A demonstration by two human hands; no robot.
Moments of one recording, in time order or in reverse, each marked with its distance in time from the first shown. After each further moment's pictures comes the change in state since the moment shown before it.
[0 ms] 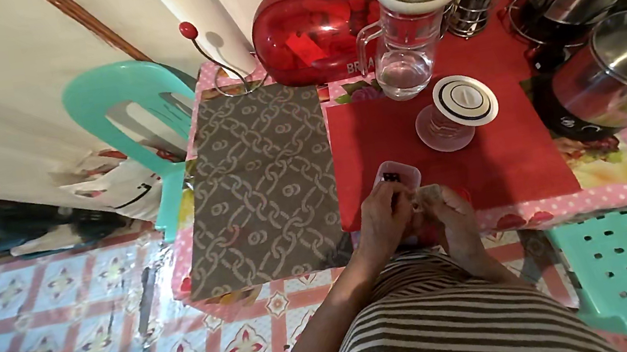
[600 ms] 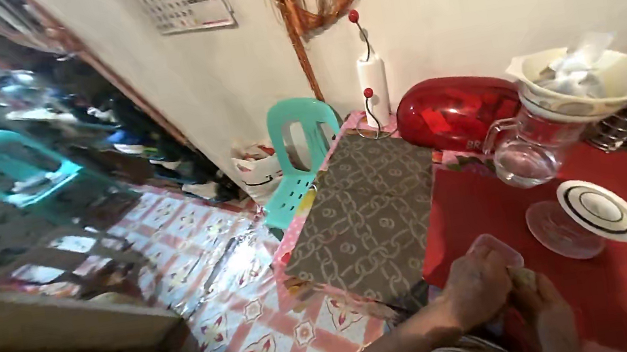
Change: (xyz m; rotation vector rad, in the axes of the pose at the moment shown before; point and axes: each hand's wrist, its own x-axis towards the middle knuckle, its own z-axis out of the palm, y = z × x) left_hand -0.002 0.009 -0.006 0.212 0.013 0.107; right_hand -0.001 -0.012 0.019 -0.336 0.064 0.098
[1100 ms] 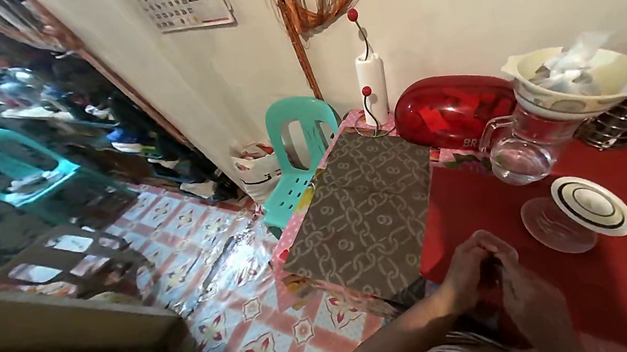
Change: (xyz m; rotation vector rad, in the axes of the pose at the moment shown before) left_hand 0.011 -0.016 0.022 -1.144 0.005 -0.624; right_hand 0.012 0.003 0.000 -0.854 0.067 -0.727
